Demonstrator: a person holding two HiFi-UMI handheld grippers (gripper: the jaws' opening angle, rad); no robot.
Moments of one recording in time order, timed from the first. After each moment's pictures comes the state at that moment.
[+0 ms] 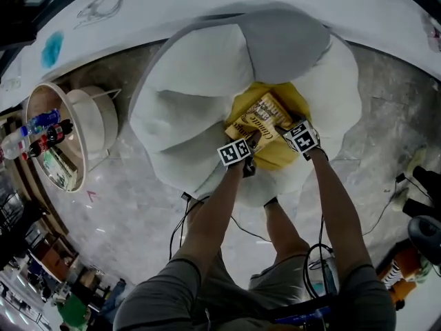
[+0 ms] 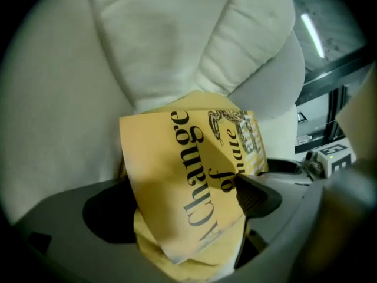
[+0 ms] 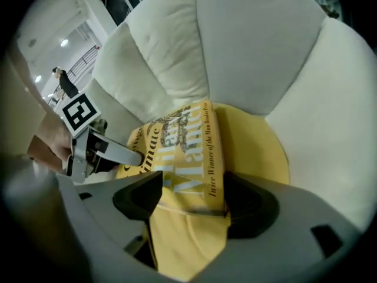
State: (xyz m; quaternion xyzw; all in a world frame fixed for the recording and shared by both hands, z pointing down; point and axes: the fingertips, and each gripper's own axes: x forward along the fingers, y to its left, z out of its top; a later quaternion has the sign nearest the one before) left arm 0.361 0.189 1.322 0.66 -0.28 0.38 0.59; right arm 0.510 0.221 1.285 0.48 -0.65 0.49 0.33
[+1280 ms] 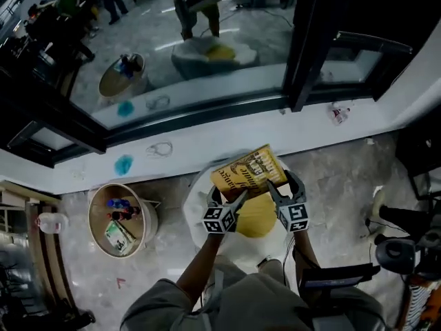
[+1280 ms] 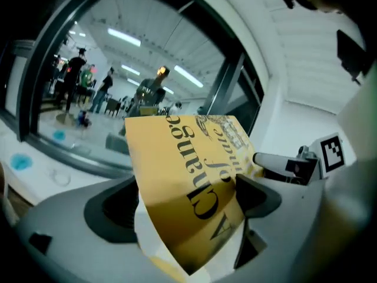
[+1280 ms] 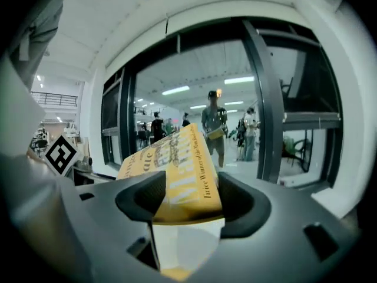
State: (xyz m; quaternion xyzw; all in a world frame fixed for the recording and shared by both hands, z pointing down) left arm 0.500 0.038 0.611 0.95 -0.12 0.14 0.26; right arm 0.615 0.145 0.544 0.81 -0.57 0.14 0.05
